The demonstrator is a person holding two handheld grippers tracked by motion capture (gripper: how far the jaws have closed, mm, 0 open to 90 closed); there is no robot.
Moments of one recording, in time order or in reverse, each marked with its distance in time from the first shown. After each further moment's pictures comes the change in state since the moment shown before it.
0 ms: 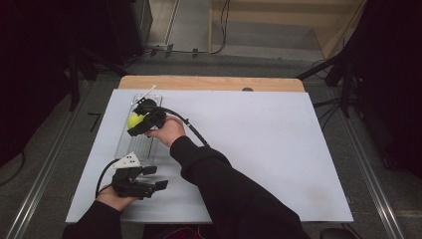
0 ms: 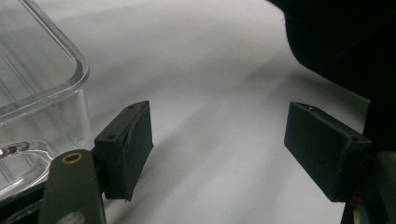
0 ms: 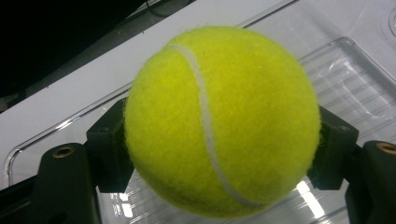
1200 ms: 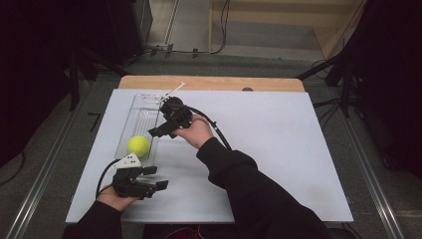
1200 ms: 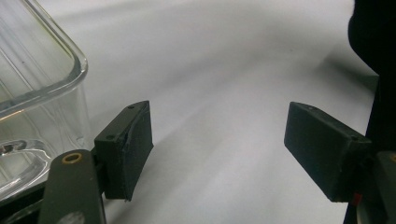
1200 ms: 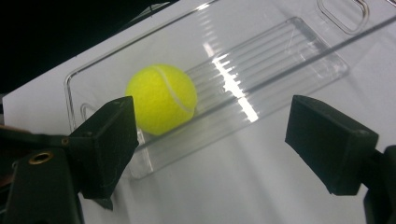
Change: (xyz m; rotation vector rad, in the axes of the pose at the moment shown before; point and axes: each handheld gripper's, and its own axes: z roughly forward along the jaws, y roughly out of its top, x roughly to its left) left arm 0.000 -0.001 0.002 0.009 0.008 -0.001; right arm -0.011 -0.041 -0.079 -0.040 0.006 -0.019
